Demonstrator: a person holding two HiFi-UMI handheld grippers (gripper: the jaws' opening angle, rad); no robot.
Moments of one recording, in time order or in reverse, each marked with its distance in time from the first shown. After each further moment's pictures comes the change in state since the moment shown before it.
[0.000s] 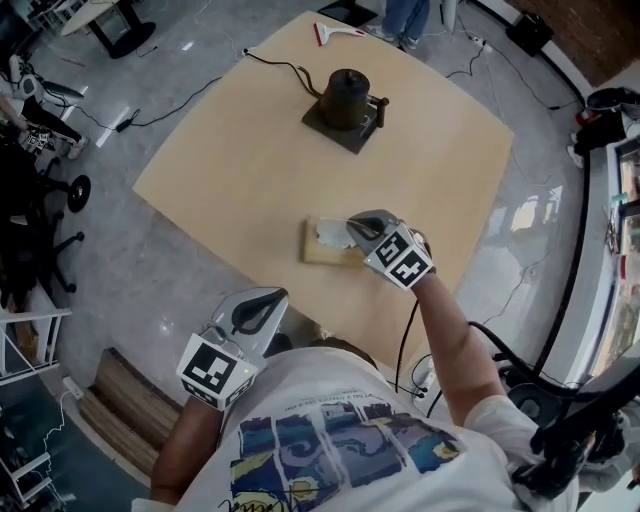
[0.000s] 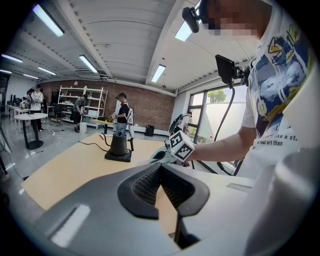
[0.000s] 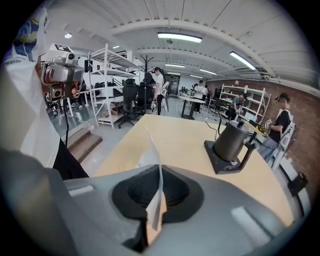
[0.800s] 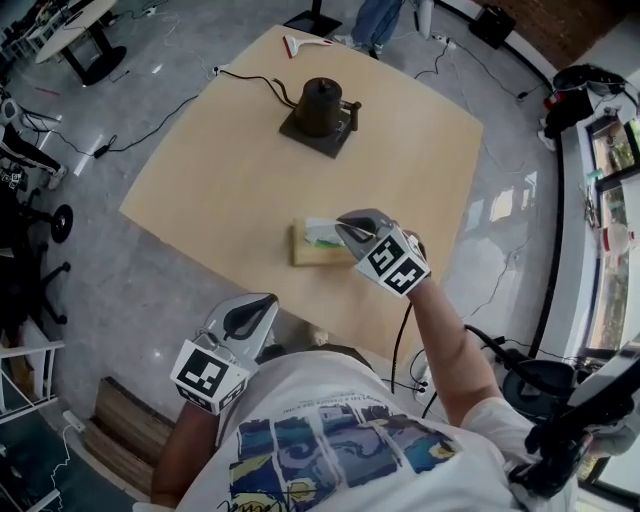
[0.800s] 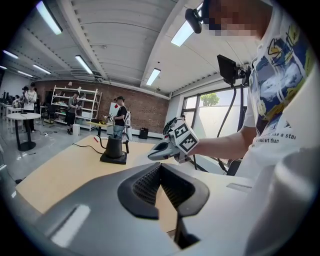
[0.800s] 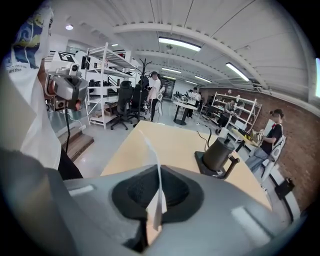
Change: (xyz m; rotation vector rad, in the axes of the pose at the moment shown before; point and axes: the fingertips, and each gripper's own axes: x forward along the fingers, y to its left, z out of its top) left arm -0.019 0.001 -0.004 0.017 -0.036 -0.076; right arm -0.045 0.010 0.041 -0.038 -0.011 -0.130
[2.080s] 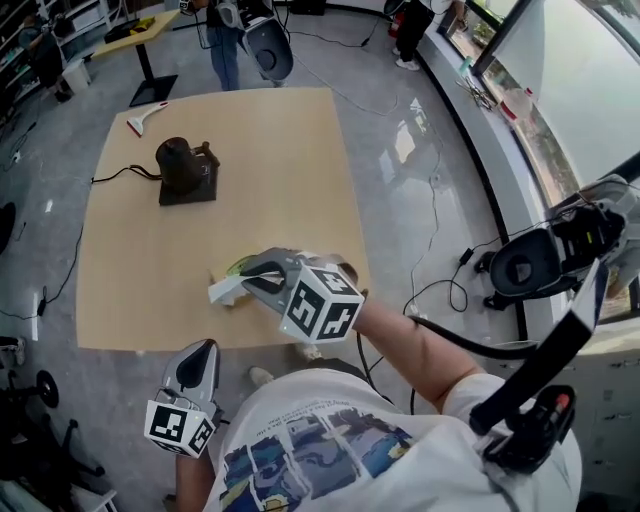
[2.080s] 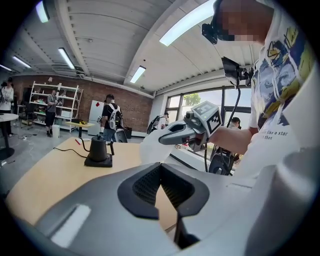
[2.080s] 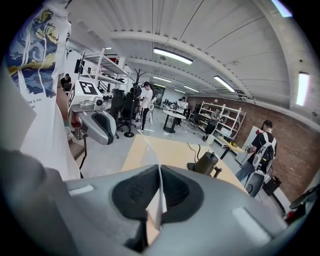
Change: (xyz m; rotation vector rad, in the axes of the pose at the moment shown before) left arm -0.001 -0.003 0.007 0.068 0.012 -0.195; right arm -0.097 0.056 0.071 0.043 -0.082 -0.149
